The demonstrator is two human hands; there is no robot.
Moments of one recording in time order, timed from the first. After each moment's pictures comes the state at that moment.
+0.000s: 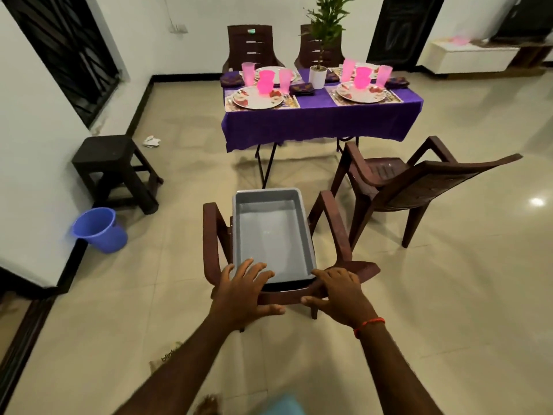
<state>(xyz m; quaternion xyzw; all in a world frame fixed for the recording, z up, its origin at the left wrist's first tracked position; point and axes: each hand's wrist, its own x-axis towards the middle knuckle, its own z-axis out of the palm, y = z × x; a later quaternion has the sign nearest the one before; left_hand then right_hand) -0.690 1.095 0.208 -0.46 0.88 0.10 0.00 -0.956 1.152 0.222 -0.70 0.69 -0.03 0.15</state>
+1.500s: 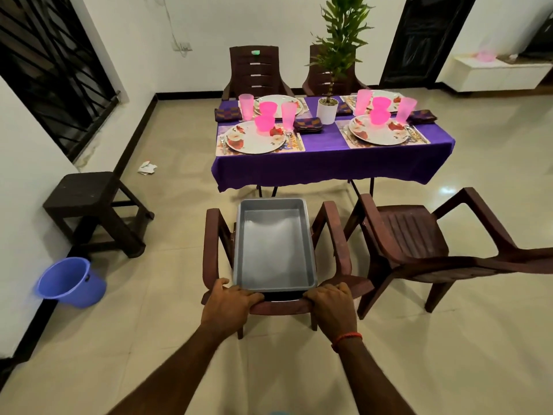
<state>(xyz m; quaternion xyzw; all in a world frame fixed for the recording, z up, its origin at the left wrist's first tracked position) -0.777 0.765 0.201 -0.46 0.89 -0.03 0.09 -1.045 0.814 0.175 -0.73 0.68 -0.10 -0.02</state>
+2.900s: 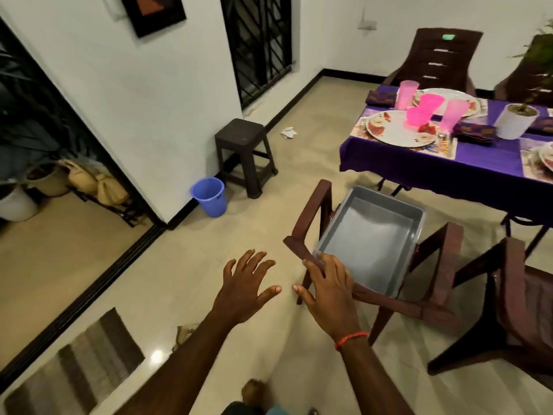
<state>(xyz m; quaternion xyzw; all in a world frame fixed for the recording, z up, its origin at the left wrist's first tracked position) -0.728 0.915 0.206 -0.75 0.66 0.06 -0.08 -0.948 0.834 0.211 -0.86 0.46 -0.18 0.15</state>
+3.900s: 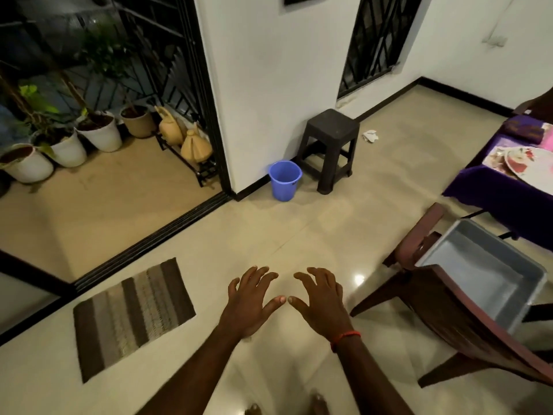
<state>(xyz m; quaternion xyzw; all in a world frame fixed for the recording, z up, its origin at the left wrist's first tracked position) -0.521 1.097 0.174 -0.84 0.48 0.20 -0.16 -0.677 0.956 0.182 -0.93 0.31 -0.05 0.21</state>
